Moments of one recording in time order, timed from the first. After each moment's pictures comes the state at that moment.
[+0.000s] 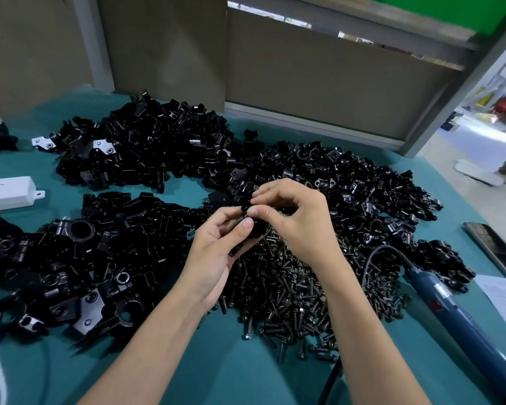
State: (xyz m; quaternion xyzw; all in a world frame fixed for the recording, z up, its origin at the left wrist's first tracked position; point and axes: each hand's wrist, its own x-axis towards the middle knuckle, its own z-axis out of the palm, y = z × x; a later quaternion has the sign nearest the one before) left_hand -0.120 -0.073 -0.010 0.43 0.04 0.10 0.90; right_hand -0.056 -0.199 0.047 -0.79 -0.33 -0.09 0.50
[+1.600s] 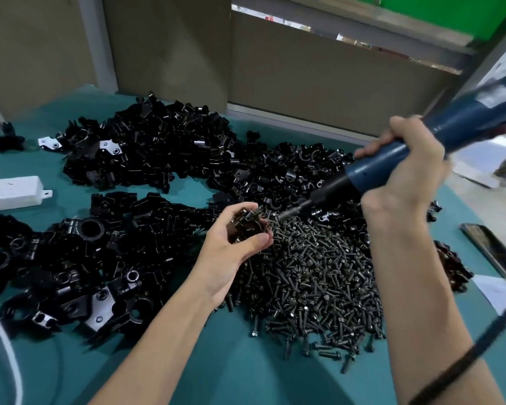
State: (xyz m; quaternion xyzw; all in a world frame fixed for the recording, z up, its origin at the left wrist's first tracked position) left_hand -0.118 -0.072 -0.015 0.46 0.04 0.06 0.89; right_hand -0.042 -0.229 0.129 -0.44 -0.07 -0.21 0.87
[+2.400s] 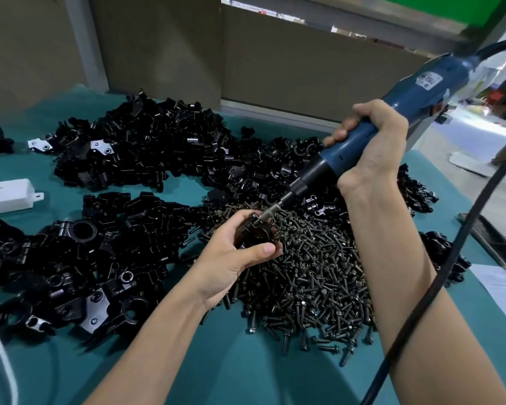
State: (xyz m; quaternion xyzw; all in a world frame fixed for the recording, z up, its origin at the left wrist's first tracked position) left_hand -0.121 -0.068 -0.018 0.50 -0.04 -0.02 0.86; right_hand -0.020 -0.204 0.134 -0.43 -0.02 -0.05 0.90
